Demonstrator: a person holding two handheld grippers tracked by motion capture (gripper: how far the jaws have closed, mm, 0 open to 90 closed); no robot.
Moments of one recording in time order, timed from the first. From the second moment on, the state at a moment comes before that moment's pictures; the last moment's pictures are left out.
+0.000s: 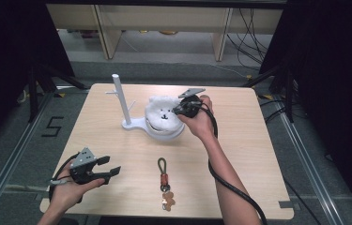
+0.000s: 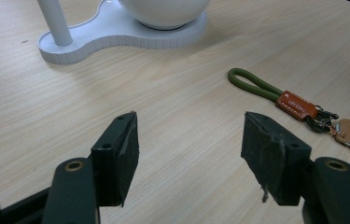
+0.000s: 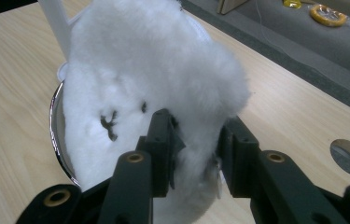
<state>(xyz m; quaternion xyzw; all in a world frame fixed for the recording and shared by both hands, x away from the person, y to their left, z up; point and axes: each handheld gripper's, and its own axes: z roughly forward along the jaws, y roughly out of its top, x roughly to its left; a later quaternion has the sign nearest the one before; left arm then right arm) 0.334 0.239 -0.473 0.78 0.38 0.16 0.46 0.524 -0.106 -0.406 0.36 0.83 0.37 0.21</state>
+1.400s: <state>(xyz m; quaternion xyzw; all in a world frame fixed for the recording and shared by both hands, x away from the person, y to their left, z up) 0.336 0.211 -0.472 0.79 0.36 0.13 0.47 0.497 -0.136 -0.382 0.39 0.80 0.41 0.19</state>
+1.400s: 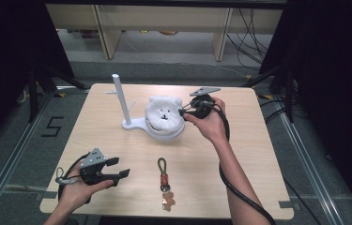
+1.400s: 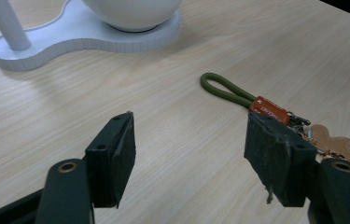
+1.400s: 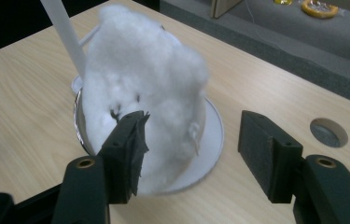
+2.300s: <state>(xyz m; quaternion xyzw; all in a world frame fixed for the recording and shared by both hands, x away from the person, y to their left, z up) 0.345 0.162 -0.456 0.82 0.34 0.07 0.46 0.389 -0.238 -0.449 0.49 0.79 0.34 0.14</state>
